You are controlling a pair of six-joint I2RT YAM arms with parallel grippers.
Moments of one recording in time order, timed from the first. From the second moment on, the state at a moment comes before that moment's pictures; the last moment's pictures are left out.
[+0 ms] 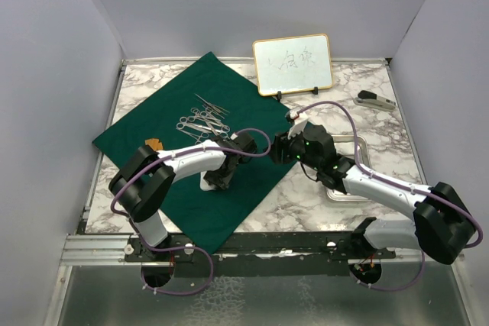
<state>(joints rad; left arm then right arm) -0.81 1.69 1.02 -0.85 -0.28 -0.33 0.71 1.25 0.63 0.27 -0.05 0.27</state>
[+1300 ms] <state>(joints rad) -0.78 1.75 1.06 -0.89 -0.33 -0.37 0.70 1.27 0.62 0.28 -0.08 0.30</state>
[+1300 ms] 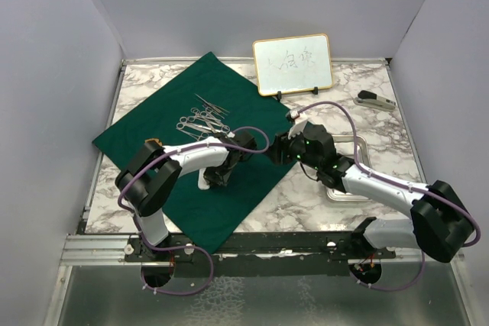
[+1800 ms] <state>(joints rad) -0.70 1.58 1.05 -0.86 -0.28 -0.37 0.54 1.53 0.64 0.38 -0.44 0.62</state>
